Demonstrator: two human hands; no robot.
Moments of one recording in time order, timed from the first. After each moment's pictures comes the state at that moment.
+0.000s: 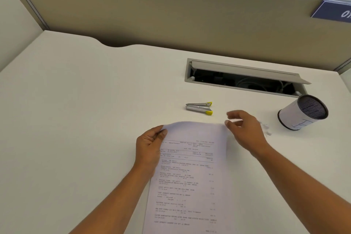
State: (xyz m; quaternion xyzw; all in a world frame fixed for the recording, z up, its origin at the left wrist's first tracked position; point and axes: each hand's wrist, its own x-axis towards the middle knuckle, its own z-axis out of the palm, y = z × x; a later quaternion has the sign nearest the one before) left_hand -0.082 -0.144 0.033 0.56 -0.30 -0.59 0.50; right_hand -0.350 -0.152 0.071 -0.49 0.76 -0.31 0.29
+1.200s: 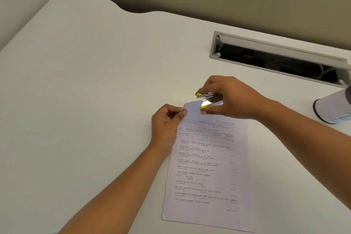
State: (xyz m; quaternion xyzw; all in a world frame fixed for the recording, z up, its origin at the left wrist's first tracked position) left_hand -0.075 -0.148 0.023 0.54 -0.31 -0.58 0.52; right_hand -0.265 -0.212 0.118 -0.84 0.47 -0.06 0.26
